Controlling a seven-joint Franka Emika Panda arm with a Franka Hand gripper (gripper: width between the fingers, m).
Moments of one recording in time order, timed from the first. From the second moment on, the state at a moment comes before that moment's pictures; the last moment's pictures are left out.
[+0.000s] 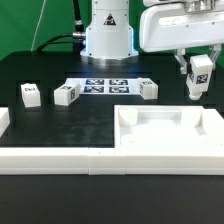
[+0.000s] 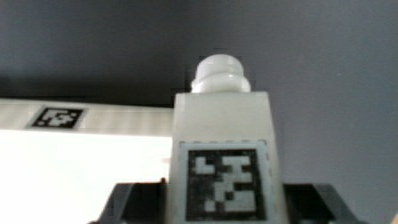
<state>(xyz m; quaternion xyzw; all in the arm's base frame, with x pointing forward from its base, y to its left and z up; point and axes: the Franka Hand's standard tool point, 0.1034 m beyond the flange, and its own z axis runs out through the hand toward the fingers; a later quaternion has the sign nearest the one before) 0.486 0.142 0.088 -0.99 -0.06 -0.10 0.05</state>
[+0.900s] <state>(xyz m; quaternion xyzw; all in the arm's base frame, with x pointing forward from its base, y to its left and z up) 0.545 0.139 0.113 -0.99 -0.09 -0.12 0.05</state>
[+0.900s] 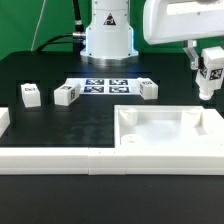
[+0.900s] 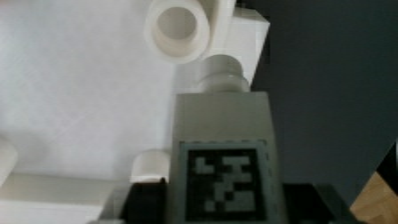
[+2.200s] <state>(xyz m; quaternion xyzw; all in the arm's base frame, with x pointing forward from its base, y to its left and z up) 0.600 0.113 0.101 -0.96 -0.14 -0.22 0.03</state>
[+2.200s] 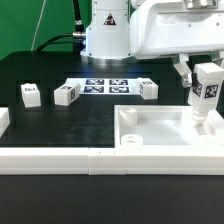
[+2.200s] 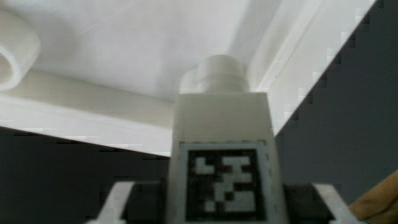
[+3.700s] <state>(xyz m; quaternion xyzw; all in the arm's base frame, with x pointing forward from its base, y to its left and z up) 0.637 0.121 0.088 -0.96 -0.16 -0.25 0.02</state>
